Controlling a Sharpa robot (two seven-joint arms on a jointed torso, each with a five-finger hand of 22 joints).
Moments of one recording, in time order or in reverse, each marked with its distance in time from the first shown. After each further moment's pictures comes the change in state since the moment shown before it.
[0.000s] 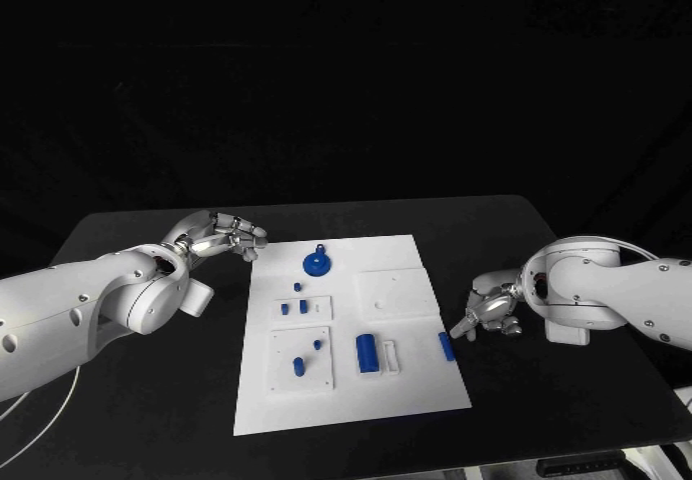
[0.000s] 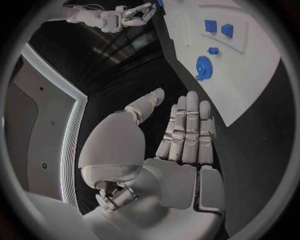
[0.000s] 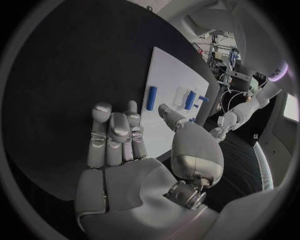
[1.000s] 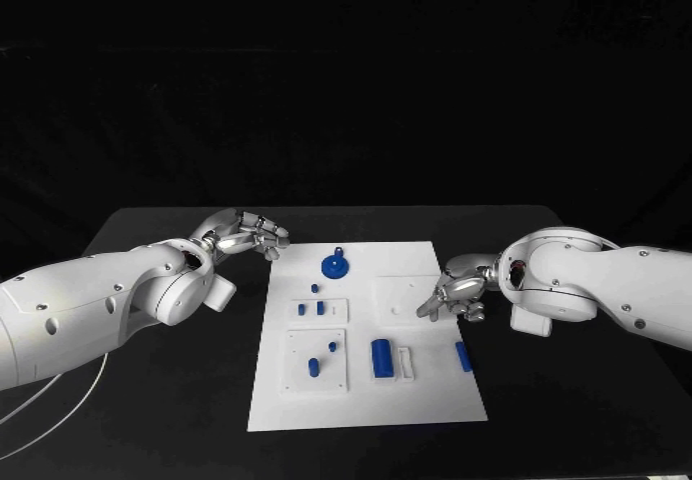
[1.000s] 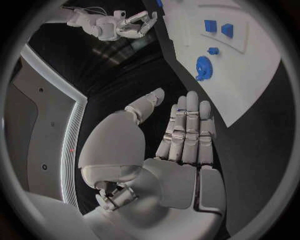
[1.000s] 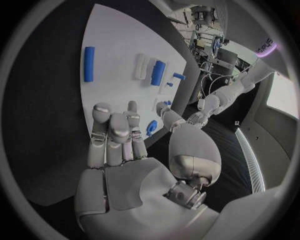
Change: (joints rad) left arm 0.000 0.005 0.000 -0.003 -0.009 -0.002 -0.005; left_hand 0.000 0.000 0.000 0.000 0.000 0.000 0.000 0.000 0.000 0.000 0.000 0.000 0.000 0.000 0.000 0.000 -0.003 0.000 0.000 0.000 0.000 -0.001; right arm 0.029 0.162 0.037 -0.057 0.154 -0.094 0.058; right_hand 0.007 0.075 -0.063 -0.123 0.012 0.003 -0.003 0.000 0.001 0.004 -0.004 0.005 0.000 0.001 -0.005 0.005 0.005 -0.002 0.001 -0.002 0.004 0.001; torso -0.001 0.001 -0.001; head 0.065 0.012
